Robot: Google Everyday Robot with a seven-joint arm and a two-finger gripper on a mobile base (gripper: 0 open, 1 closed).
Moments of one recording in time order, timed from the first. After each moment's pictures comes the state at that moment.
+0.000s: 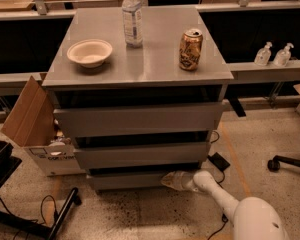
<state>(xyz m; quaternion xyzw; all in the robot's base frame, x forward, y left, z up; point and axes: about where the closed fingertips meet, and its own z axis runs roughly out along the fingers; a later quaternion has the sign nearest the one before) 0.688 -0.093 0.164 -0.64 0.63 0.08 0.43</state>
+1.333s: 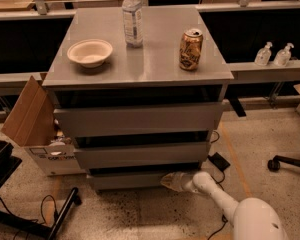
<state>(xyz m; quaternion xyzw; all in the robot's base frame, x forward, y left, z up) 0.685 -0.091 0.163 -0.64 0.63 0.08 0.43</state>
